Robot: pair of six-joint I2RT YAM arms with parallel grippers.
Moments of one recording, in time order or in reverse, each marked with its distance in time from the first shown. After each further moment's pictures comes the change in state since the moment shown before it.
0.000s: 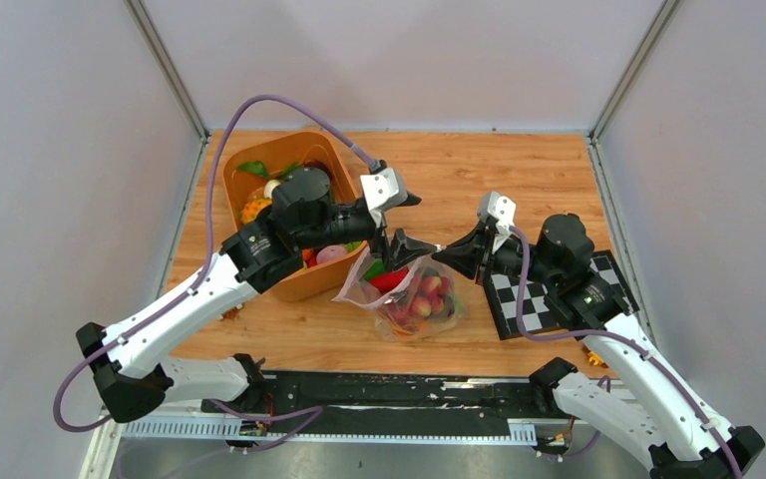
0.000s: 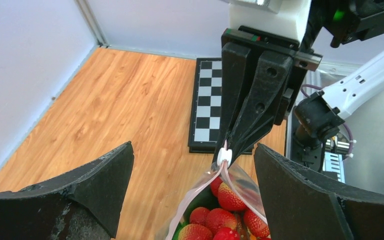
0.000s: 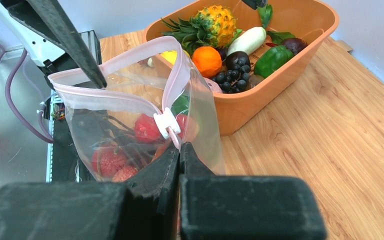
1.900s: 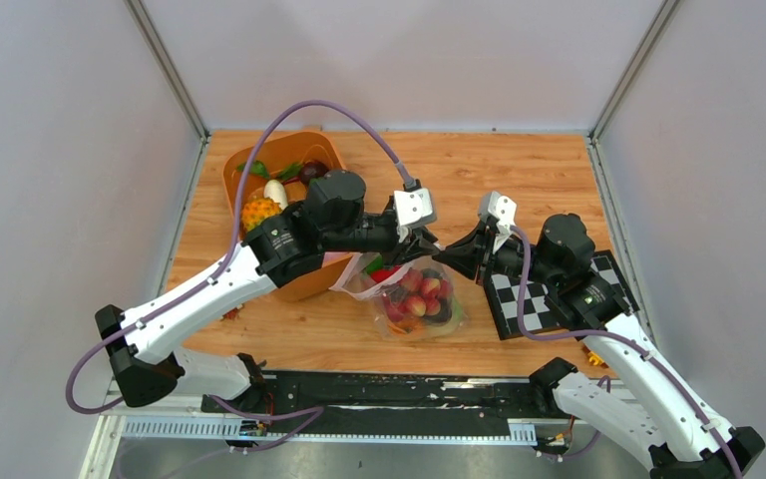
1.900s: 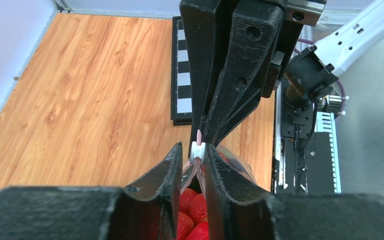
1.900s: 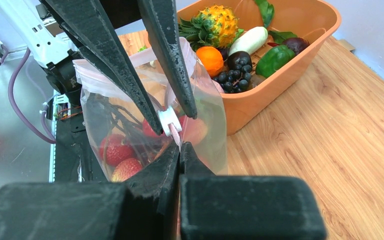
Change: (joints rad) left arm -0.068 0.113 0.100 -0.192 0.016 0.095; right arm 0.000 -0.002 0.002 -0.005 -0.005 0.009
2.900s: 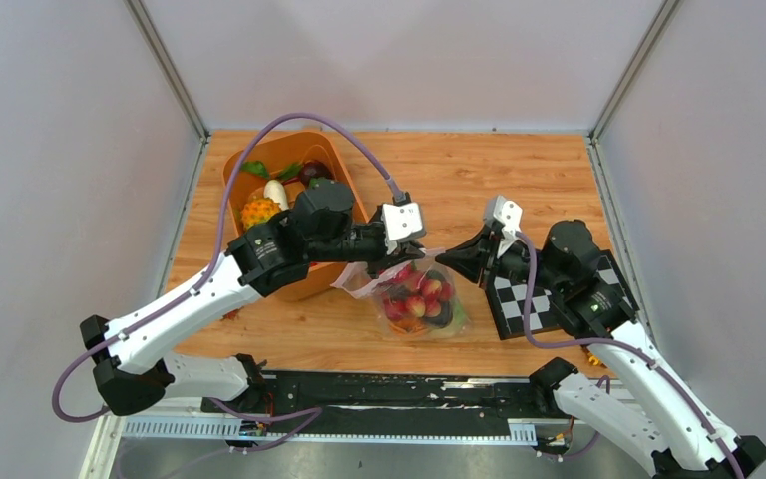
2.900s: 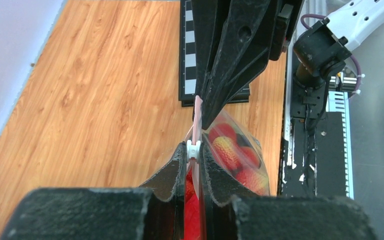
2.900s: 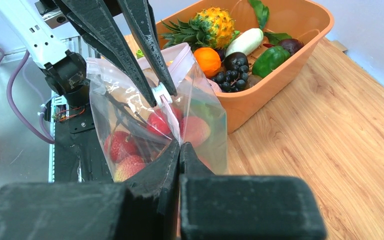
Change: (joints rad) left arm -0.007 -0.073 -0.034 -0.079 -0.063 0.066; right arm 0.006 -0.043 -0.005 -0.026 0.037 -0.001
